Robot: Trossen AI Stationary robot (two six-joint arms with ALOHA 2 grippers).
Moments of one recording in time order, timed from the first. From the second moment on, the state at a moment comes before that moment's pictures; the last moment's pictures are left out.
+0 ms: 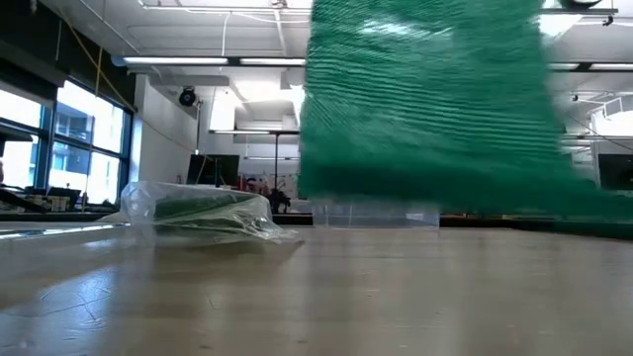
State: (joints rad) left arm -0.55 1.76 1.55 0.50 -0.80 0.34; right arm 1.20 1.22 0.82 -0.26 0.83 0.47
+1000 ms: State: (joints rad) left arm -0.24 1.78 0.75 0.83 -0.87 -0.24; right arm 0.83 1.62 0.70 0.27 0.35 0.33
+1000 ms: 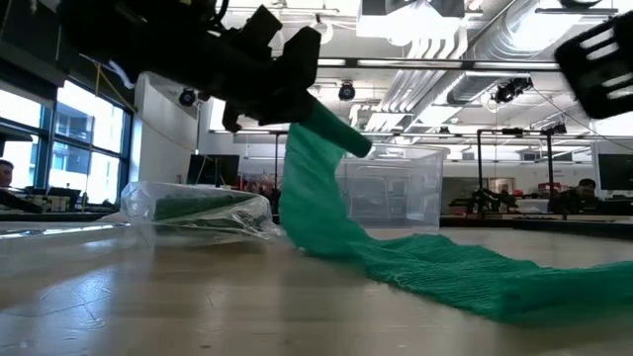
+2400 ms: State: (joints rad) left arm -0.33 1.71 0.57 0.68 -1.08 -0.68; right arm 1.20 1.36 1.10 -0.43 0.79 0.50
